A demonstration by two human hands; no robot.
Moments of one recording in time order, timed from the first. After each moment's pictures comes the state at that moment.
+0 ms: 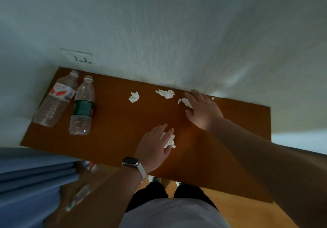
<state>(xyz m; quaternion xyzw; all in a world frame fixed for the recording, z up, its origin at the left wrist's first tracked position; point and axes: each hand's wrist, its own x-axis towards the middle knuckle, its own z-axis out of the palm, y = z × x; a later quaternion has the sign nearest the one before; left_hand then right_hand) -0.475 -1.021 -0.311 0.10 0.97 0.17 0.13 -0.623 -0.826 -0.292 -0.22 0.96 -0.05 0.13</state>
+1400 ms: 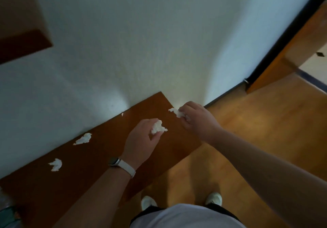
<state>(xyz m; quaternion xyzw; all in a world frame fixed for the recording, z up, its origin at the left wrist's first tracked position) -0.496 -0.864 -0.202 0.36 0.87 0.34 0.07 -0.415 -0.647 -0.178 0.05 0.97 -0.20 -0.12</state>
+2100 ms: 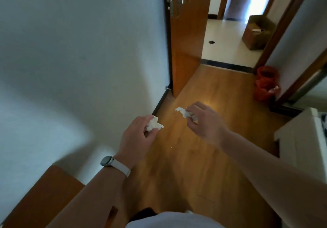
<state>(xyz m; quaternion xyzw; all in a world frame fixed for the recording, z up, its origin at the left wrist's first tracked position) -0.330 -0.464 -0.144 0.59 0.73 0.33 0.08 -0.120 -0.325 -0.138 0.34 0.89 -0.17 -0.26</state>
